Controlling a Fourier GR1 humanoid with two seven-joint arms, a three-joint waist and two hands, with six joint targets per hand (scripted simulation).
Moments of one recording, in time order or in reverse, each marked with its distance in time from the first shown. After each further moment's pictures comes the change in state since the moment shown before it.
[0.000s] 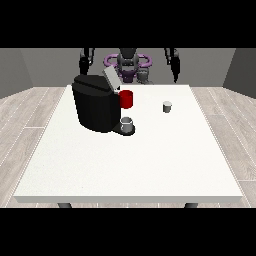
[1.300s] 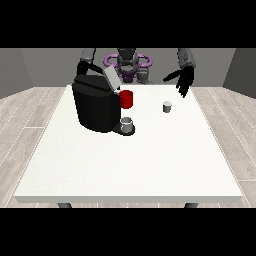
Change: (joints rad) left arm -0.242 0.347 0.074 0.311 -0.222 -0.250 -0.161; right arm -0.101 0.046 0.046 0.030 0.157 -0.156 0.011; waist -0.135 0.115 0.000
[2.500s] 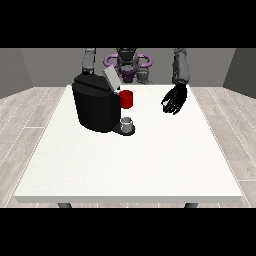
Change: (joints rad) left arm -0.243 -0.043 -0.104 0.378 -0.386 0.215 -0.092; right arm -0.133 0.014 -0.008 0.180 -0.009 -0.002 -0.012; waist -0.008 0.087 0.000
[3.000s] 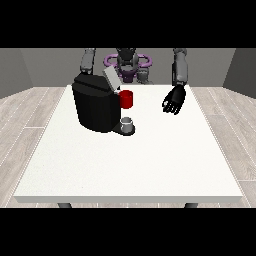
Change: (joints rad) left arm -0.027 0.009 -0.080 0.110 -0.163 -0.003 0.013; right arm 0.003 -0.004 -0.024 0.052 -0.026 0.029 -0.023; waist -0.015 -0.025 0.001
